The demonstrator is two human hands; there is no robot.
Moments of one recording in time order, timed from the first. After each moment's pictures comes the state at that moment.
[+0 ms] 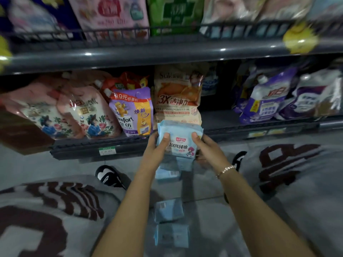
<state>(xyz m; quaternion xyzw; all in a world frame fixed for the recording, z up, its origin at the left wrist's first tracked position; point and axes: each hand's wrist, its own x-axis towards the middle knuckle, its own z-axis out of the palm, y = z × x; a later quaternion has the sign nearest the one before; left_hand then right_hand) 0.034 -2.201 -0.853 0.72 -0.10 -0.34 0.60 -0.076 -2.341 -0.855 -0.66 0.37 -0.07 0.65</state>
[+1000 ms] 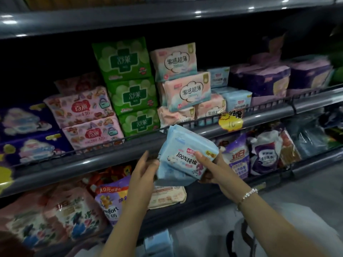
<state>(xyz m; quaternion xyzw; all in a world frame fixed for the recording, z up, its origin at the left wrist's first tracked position) 0.020 -2.272 -0.668 0.67 -0.22 -0.23 0.67 -0.109 -2.425 -0.691 -0.59 0.24 -0.27 0.72</state>
